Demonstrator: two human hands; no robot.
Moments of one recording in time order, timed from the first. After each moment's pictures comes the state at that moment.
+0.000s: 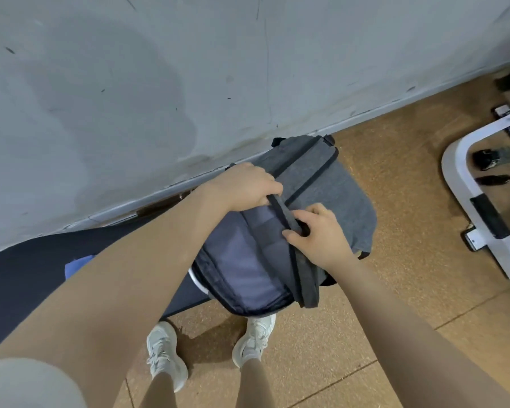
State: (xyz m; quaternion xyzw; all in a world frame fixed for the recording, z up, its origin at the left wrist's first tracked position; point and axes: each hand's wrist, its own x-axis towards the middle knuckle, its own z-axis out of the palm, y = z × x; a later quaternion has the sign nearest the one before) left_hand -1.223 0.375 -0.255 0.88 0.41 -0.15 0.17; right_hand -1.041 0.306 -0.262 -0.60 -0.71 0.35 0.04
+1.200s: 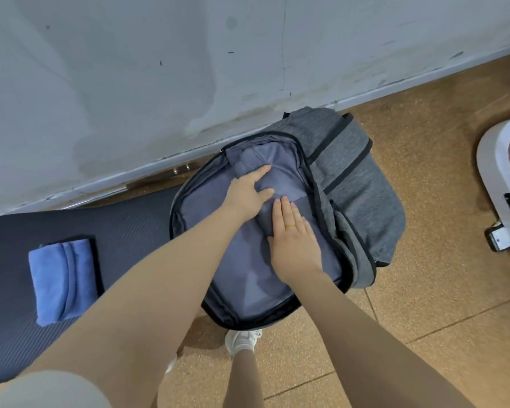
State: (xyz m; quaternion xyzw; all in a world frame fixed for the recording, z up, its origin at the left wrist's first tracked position) left_hand -1.206 0.366 -0.391 0.46 0.71 0.15 0.51; right_hand -1.077 0.304 -0.373 -0.55 -0.77 0.28 -0.17
